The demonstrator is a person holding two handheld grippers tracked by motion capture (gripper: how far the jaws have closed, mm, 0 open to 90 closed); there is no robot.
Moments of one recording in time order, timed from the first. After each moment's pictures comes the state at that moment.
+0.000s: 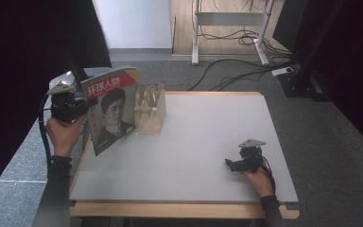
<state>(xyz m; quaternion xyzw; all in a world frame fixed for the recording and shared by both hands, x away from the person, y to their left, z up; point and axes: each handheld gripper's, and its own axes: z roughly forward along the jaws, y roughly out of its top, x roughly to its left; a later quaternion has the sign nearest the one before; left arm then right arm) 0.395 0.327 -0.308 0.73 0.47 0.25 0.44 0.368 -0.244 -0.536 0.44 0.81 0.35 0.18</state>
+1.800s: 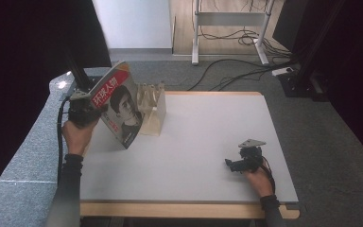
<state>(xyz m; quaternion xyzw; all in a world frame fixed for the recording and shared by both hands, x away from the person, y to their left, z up) 0.426 0.320 -0.364 0.74 0.48 0.26 0.39 0.369 -0.244 -0.536 0.44 0.81 0.35 0.18</state>
